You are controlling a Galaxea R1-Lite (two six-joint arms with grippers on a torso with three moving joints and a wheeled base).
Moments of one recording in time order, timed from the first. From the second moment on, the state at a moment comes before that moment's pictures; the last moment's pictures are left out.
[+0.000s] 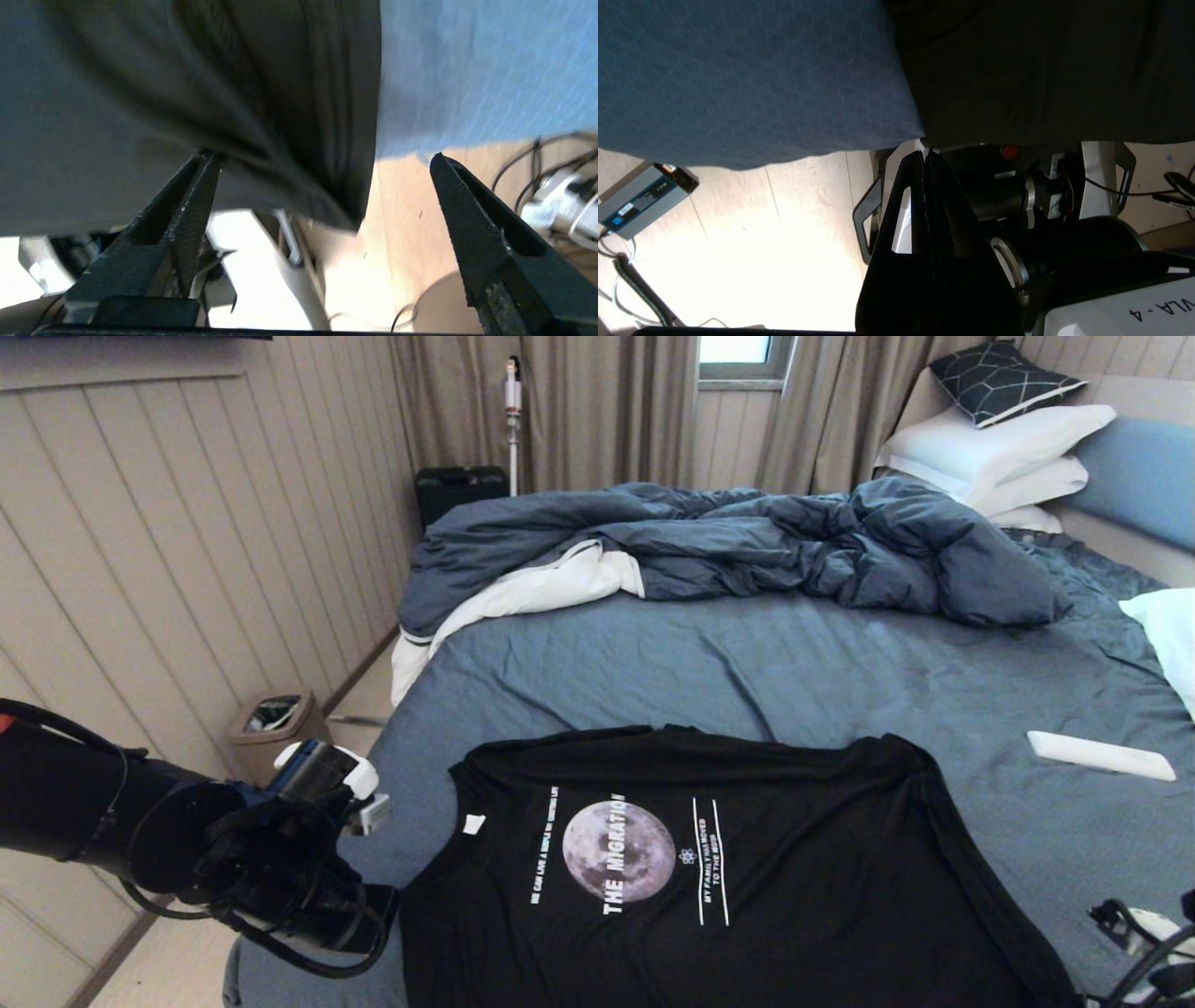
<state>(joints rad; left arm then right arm) -0.38 1.82 -0.77 0.20 -0.09 -0.21 -0.59 1.75 -0.26 -0.27 0.17 -0.22</state>
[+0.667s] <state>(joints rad) -0.38 1.82 -0.78 0.20 -0.09 -0.21 -0.58 1.77 -0.21 -0.35 0.17 -0.23</state>
